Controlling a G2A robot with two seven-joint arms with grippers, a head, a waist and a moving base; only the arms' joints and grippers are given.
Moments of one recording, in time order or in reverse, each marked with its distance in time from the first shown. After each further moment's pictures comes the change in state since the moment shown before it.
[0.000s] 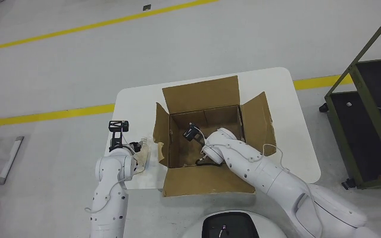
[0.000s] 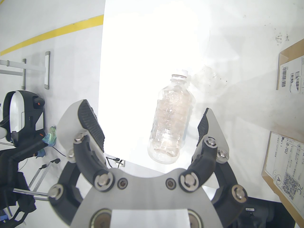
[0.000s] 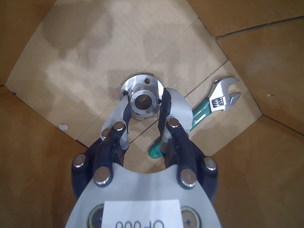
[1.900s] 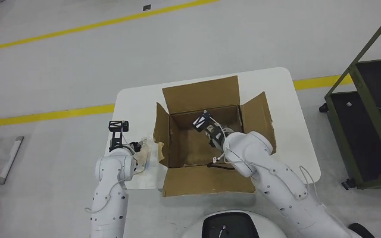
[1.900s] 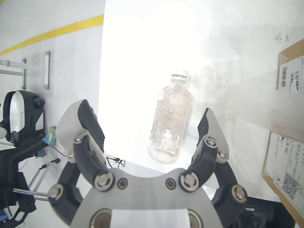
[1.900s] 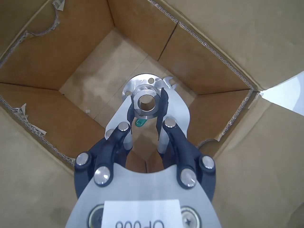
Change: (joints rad) left arm 0.000 0.000 0.000 0.000 0.000 0.000 0.000; right arm -0.392 0.132 0.409 -0.828 -0.329 -0.072 0.175
